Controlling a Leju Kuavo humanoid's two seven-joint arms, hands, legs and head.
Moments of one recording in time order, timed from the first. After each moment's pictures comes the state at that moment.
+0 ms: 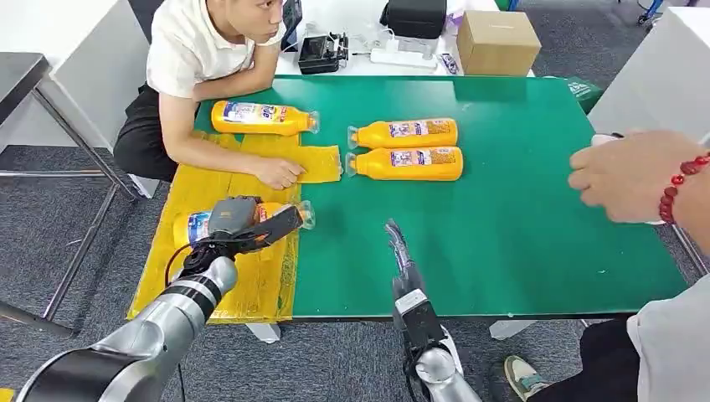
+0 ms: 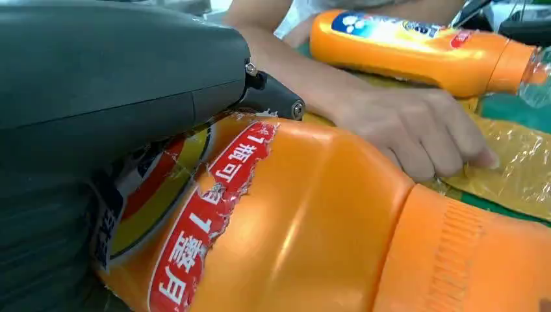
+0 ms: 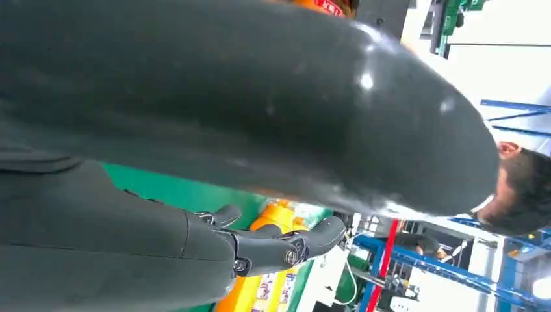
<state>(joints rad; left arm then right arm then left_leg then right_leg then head) -0.74 -0.14 -0.22 -0.39 -1.18 0.26 0.01 -0.13 0.11 0.46 -1.11 0.19 -0.27 -0.70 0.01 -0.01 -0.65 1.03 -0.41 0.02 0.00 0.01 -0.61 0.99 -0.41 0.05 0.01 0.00</state>
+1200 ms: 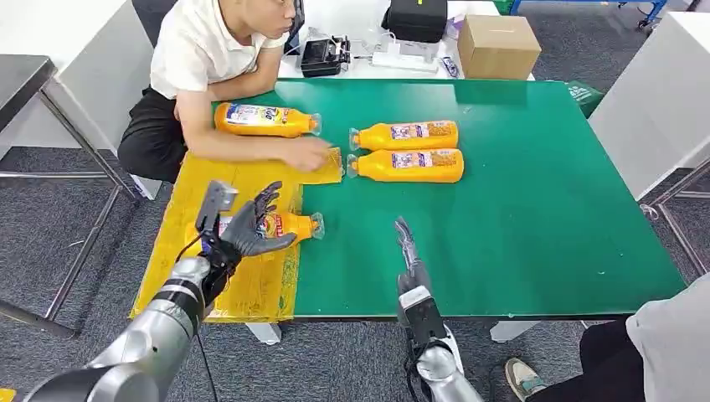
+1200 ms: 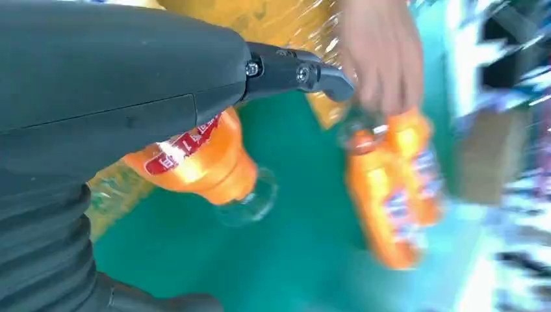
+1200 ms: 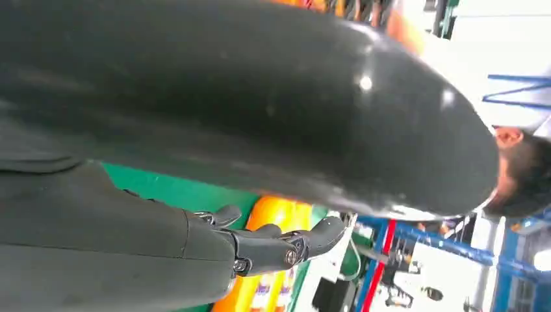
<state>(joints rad) -0.63 -0.16 0.10 -0.53 -0.28 -0.44 -0.38 -0.13 0.09 0.49 -1.10 0.14 -0.38 -0.70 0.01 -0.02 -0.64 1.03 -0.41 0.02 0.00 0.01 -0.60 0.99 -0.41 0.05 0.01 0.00</state>
